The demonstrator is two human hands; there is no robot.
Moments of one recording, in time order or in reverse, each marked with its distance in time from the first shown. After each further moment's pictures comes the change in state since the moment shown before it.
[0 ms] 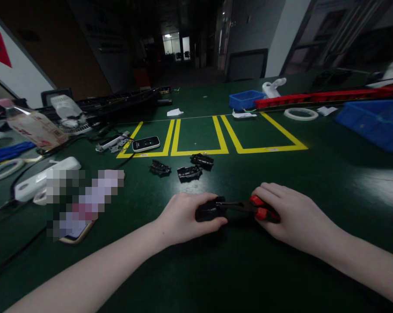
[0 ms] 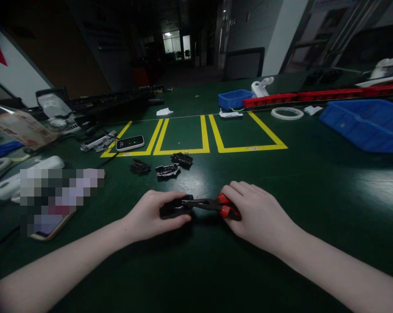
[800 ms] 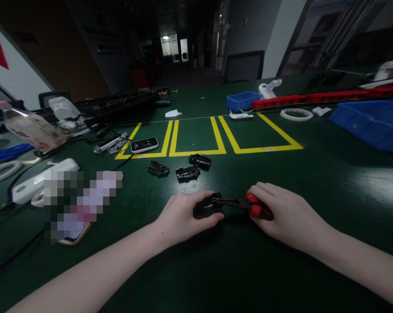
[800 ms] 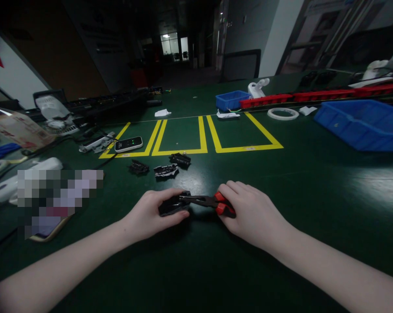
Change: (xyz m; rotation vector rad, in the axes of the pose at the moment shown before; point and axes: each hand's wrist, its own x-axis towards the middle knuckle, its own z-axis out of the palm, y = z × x) left_hand 0.000 0.002 0.004 -0.031 0.035 -0.056; right_hand 0.006 -0.012 -0.008 0.018 -0.081 0.095
